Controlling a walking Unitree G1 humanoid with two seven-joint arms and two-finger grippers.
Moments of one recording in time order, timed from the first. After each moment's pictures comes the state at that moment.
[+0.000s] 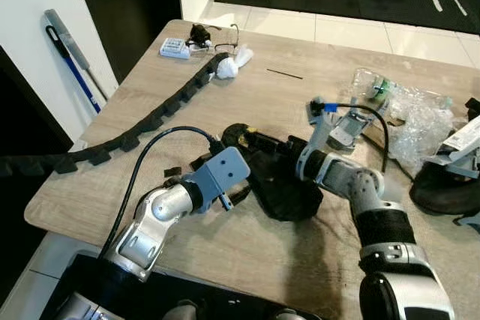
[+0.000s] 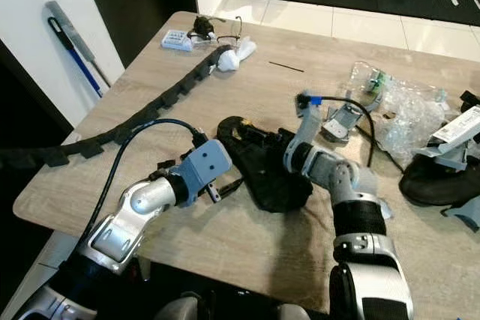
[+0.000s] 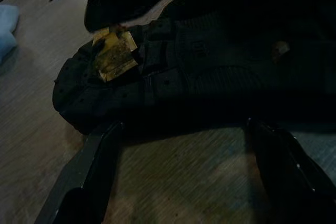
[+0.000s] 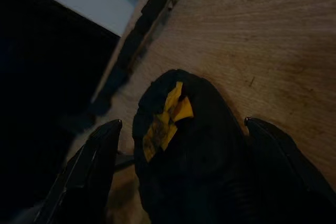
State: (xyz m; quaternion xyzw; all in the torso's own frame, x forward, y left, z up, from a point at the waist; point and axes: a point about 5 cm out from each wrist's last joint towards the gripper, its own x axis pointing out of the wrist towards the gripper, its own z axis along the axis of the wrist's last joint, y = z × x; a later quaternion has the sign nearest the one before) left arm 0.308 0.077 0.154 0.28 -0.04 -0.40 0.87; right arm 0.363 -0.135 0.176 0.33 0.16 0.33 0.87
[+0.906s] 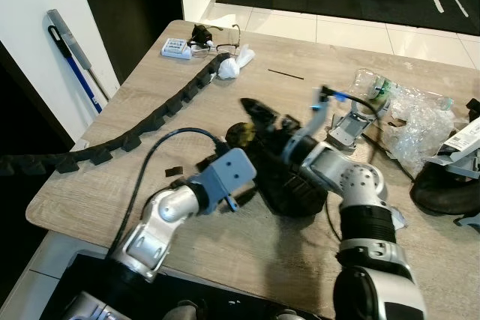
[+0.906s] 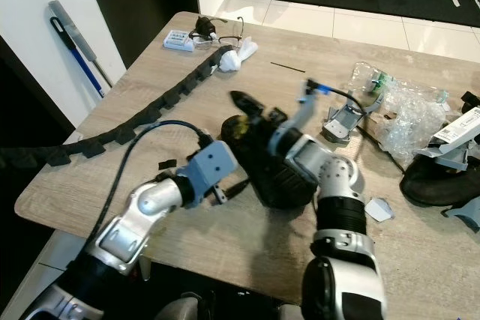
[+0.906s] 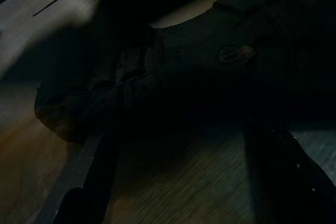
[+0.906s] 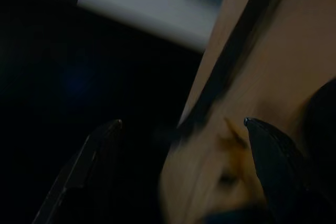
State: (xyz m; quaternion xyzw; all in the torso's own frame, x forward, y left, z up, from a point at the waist) left arm 0.307 0.059 0.151 0.27 -0.05 -0.41 0.87; right arm 0.351 -0.082 0.213 0.46 0.16 0.41 0.77
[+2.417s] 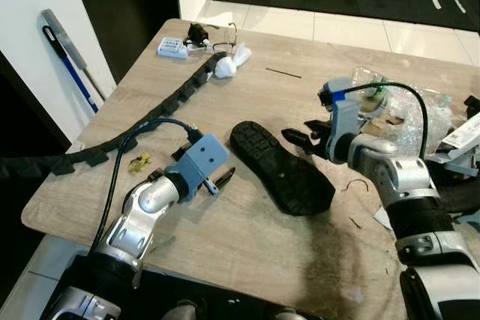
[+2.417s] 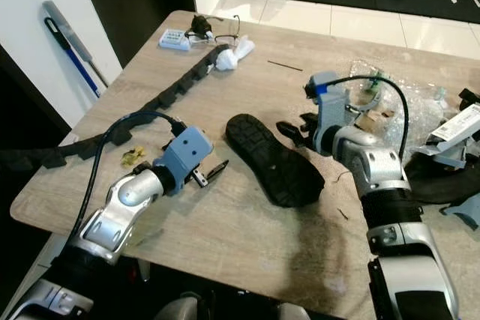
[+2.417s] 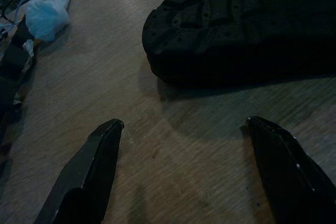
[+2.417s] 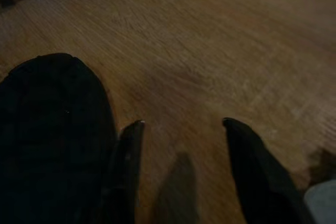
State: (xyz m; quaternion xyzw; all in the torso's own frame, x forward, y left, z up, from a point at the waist) left arm 0.325 0.105 0.156 0.27 -0.05 -0.32 0.91; right arm 0.376 -0.184 0.206 -0.04 0.10 0.24 0.96
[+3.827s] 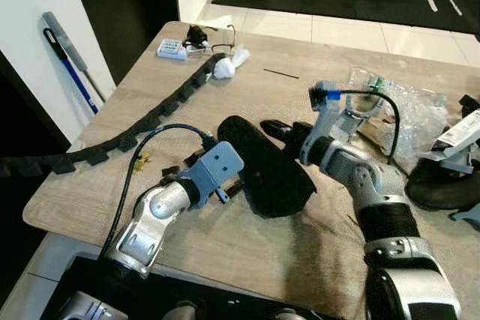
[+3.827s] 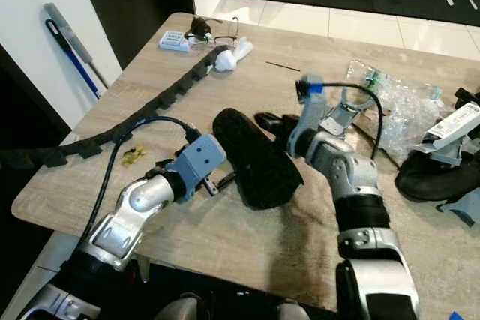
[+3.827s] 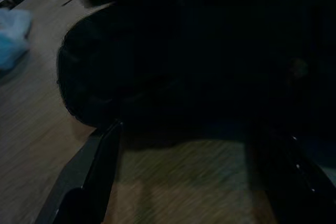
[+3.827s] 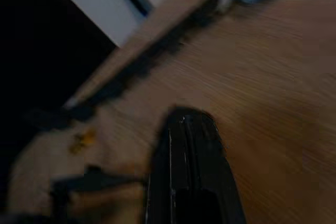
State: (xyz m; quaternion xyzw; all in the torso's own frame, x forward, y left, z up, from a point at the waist) left arm 0.312 0.074 0.153 0.27 -0.05 -0.38 0.88; right arm 0.372 -0.126 0.210 0.19 0.07 0.35 0.91
